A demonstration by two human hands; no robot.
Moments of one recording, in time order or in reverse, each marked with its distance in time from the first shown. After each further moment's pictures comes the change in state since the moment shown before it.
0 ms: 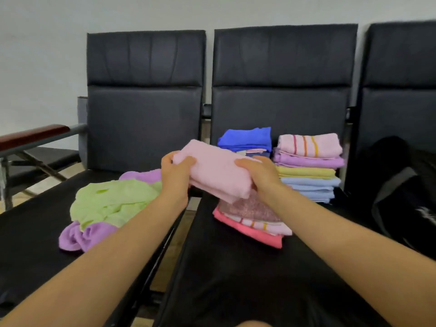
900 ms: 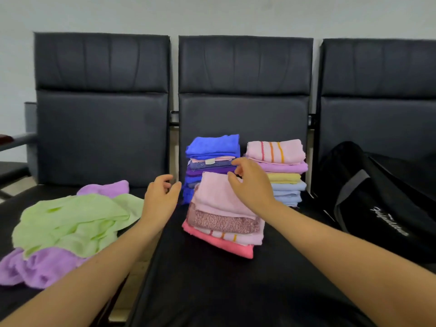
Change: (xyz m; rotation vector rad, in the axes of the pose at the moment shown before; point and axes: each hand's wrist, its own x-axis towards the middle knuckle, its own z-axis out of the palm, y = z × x) left_hand 0.019 -0.051 0.015 0.649 -0.120 0.260; right_hand 0.010 0.003 -0.060 -0.908 0.113 -0.666
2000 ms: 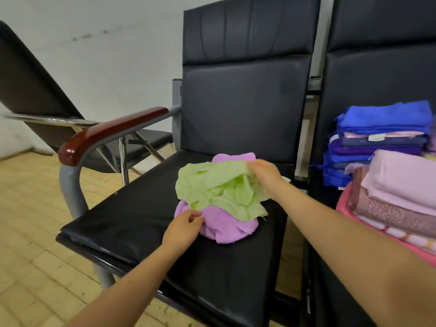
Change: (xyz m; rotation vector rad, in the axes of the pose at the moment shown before) left_hand -0.044 -0.190 -0.230 0.430 -0.060 -0.410; right_hand 0.005 -0.178 0.270 0.714 -0.519 0.546
